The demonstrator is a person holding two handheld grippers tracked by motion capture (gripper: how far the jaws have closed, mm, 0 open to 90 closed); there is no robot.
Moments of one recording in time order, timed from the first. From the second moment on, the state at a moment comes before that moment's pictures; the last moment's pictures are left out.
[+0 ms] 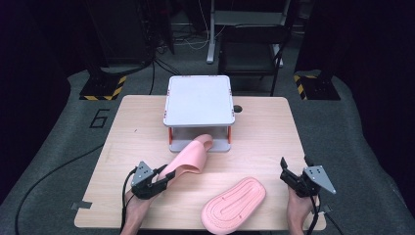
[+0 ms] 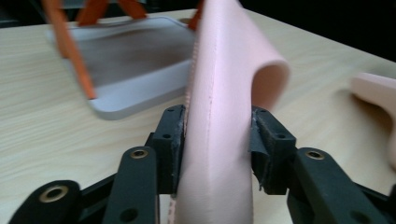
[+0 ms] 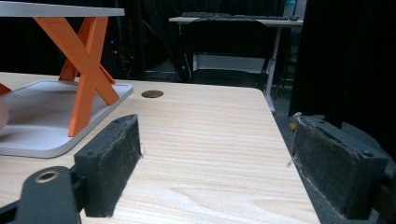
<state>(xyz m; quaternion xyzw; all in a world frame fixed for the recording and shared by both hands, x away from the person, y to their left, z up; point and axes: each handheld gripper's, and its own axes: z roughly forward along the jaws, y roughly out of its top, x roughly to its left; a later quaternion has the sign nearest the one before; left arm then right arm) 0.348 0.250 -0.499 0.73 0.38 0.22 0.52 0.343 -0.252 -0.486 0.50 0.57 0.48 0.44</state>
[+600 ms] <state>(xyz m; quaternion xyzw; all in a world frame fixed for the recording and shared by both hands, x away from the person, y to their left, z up) 0.355 0.267 -0.505 0.73 0.41 0.25 0.48 0.344 -0.252 -0.487 0.50 0.57 0.48 0.44</state>
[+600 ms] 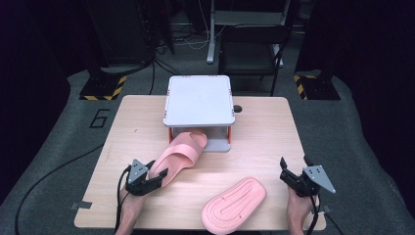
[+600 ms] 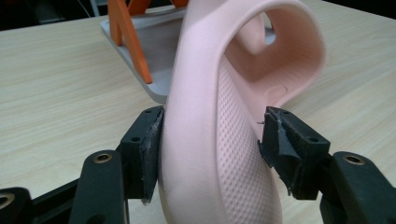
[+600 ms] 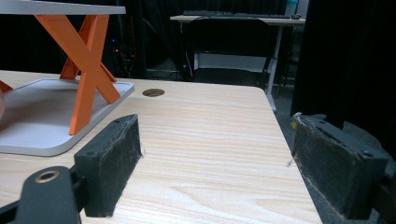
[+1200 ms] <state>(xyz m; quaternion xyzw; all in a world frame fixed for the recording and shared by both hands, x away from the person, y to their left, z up) 0.351 0.284 -0.500 0.73 0.39 0.26 0.50 0.345 -0.252 -0.487 0.50 0.57 0.48 0.44</state>
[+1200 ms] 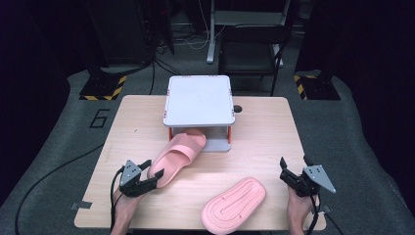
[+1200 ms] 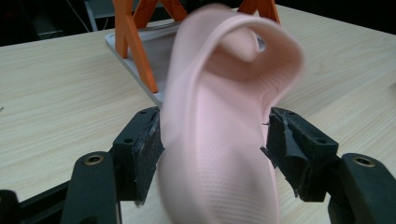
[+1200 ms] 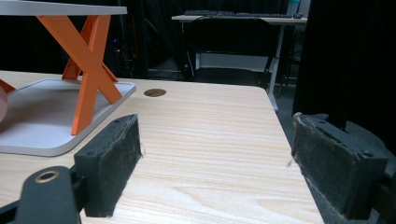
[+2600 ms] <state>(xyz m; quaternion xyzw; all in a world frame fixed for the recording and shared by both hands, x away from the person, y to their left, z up) 0.377 0.304 -0.492 0.70 0.40 0.24 0.54 0.420 -0.177 -0.402 0.39 0.68 0.56 0.27</state>
